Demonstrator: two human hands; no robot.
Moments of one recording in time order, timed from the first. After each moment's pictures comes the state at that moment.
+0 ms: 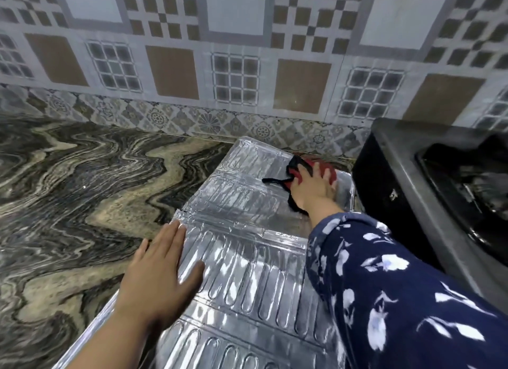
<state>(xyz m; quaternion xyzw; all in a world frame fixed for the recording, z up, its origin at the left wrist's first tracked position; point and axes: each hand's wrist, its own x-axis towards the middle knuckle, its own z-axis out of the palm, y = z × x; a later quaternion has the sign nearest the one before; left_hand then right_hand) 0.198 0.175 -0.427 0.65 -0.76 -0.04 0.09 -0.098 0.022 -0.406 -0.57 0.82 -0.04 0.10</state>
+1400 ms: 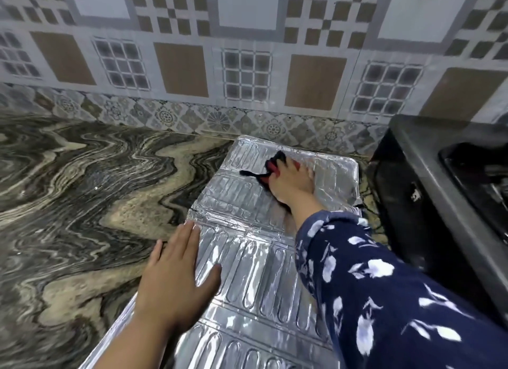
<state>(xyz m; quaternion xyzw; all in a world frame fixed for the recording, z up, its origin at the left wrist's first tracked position) 0.197 0.176 -0.427 0.65 -0.75 -0.05 0.11 -0.038 0.001 -0.407 -0.64 0.76 -0.03 0.09</state>
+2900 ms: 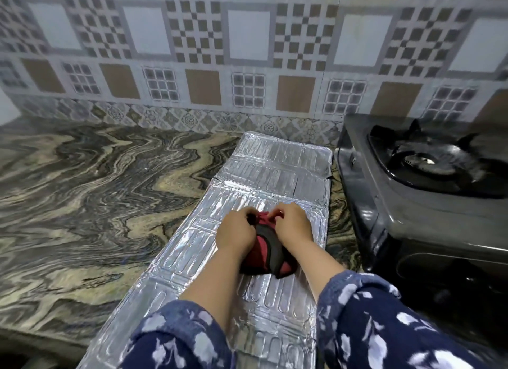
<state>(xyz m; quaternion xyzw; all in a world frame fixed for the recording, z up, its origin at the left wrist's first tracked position) 0.127 0.251 -0.378 0.67 -0.66 -0.25 0.23 0.002 0.255 -0.374 -0.56 0.74 -0.27 0.25</state>
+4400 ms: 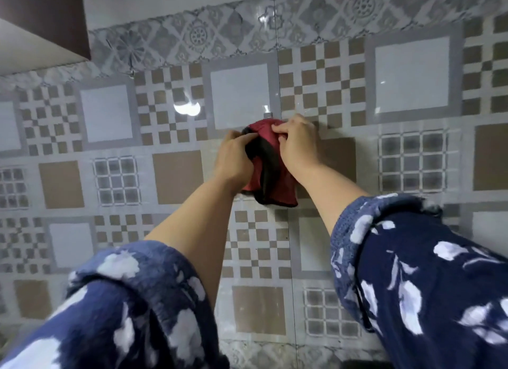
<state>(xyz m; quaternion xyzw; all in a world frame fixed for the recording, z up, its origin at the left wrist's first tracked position) -0.057 -0.095 0.023 0.44 -0.74 0.06 0.50 -0.186 -0.107 0.037 -0.60 0.51 -0.62 -0.08</state>
